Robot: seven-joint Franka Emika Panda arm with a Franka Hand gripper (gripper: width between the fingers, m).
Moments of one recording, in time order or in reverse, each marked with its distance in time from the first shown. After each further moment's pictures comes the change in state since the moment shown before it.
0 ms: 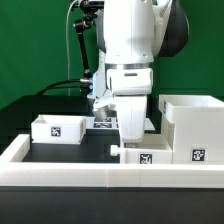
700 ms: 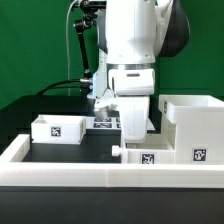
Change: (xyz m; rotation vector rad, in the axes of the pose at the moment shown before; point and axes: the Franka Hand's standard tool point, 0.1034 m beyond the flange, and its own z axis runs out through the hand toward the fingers) arm 0.001 -0.001 0.000 0.004 -0.008 -0.021
